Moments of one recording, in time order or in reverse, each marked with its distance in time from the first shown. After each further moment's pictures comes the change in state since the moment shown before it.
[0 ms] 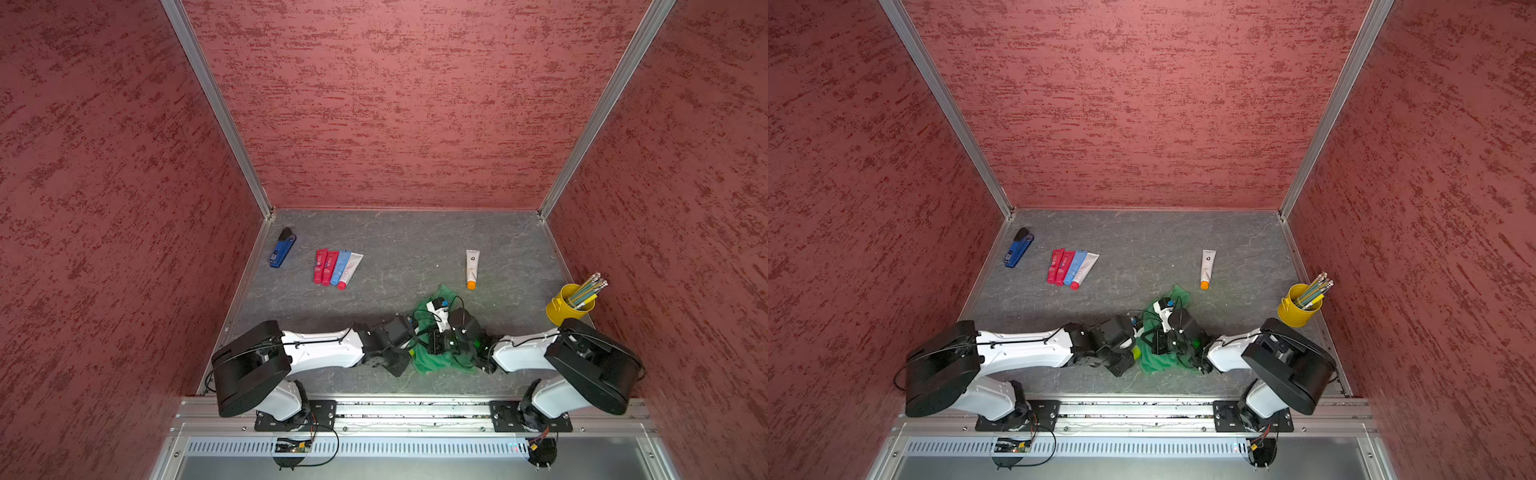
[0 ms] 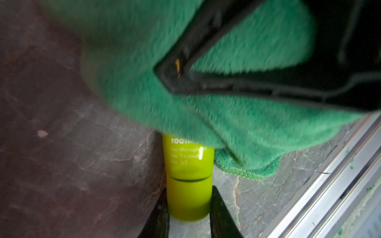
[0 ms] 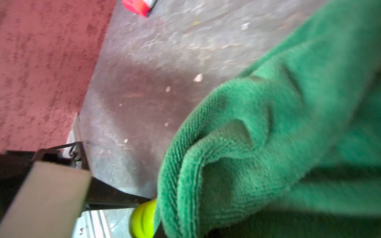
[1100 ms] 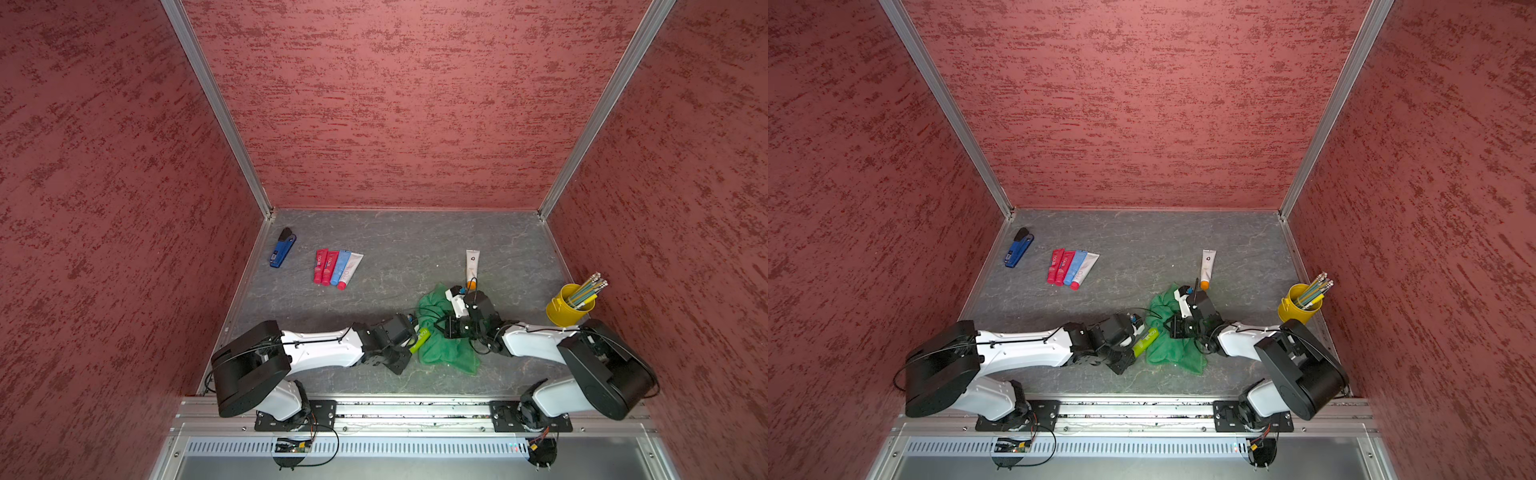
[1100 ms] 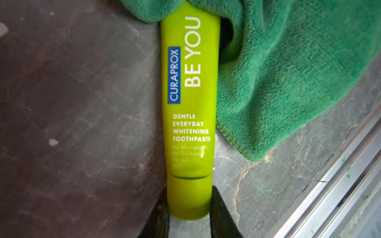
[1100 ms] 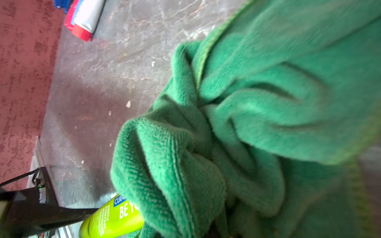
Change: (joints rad) left arm 0.009 -0.003 -0.001 0.011 -0.005 -0.002; right arm -0.267 -0.095 0.043 -0.312 -0.064 -0.174
